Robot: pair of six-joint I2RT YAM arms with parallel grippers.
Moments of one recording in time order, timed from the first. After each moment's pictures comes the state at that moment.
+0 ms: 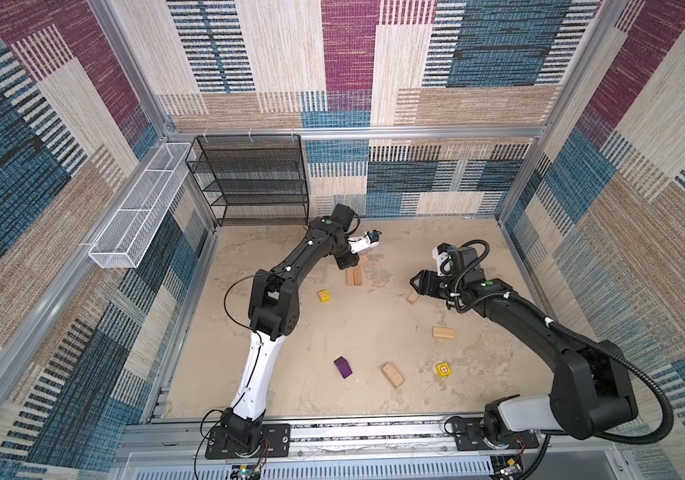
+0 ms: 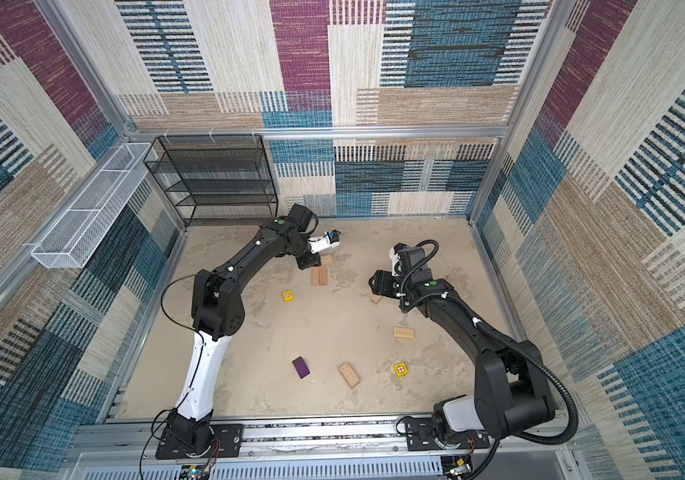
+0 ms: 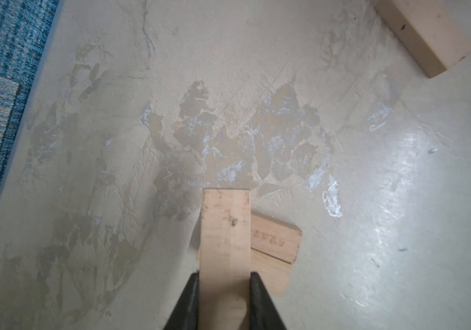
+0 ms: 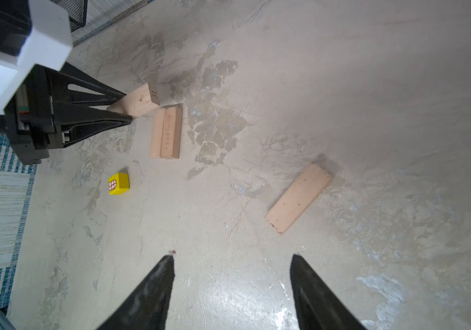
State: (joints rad) left arm -0.46 2.38 2.23 -0.99 0.20 0.81; right arm 0.26 1.40 0.94 -0.34 -0.26 0.43
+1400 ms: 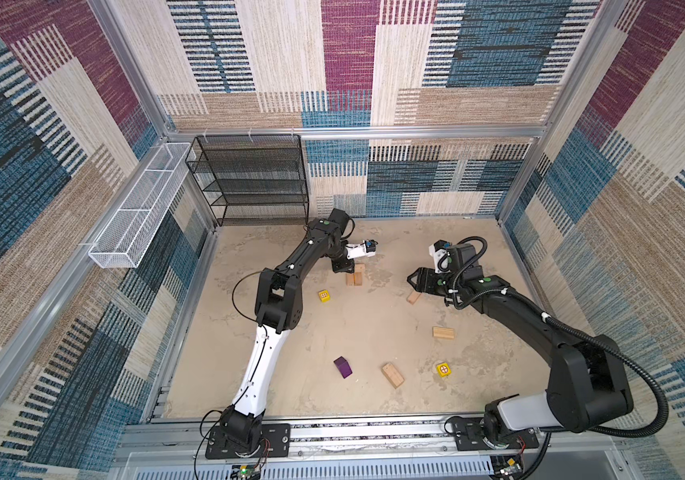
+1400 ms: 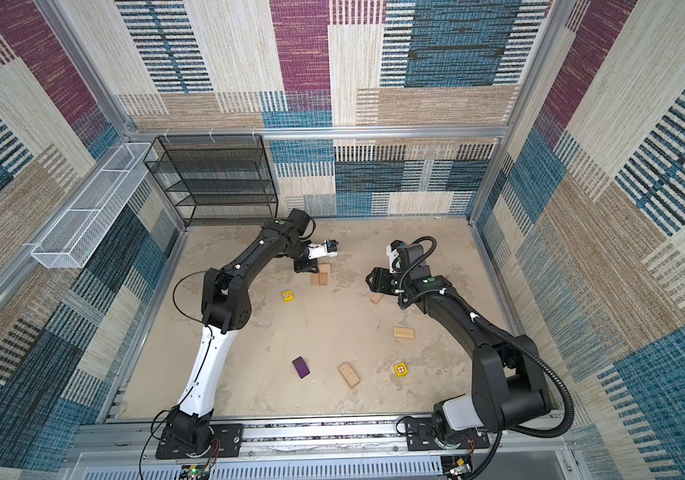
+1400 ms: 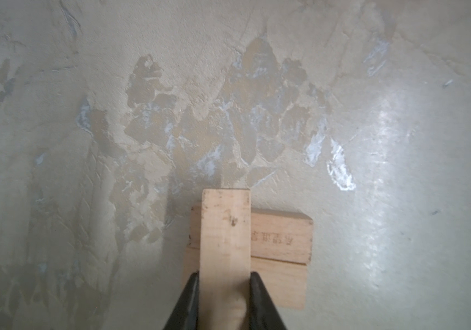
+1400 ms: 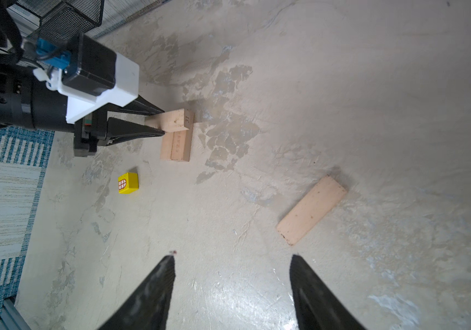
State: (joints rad) left arm -0.41 2.53 2.37 -1.09 0.29 1.02; right arm 0.26 1.42 0.96 -0.32 -0.29 0.41
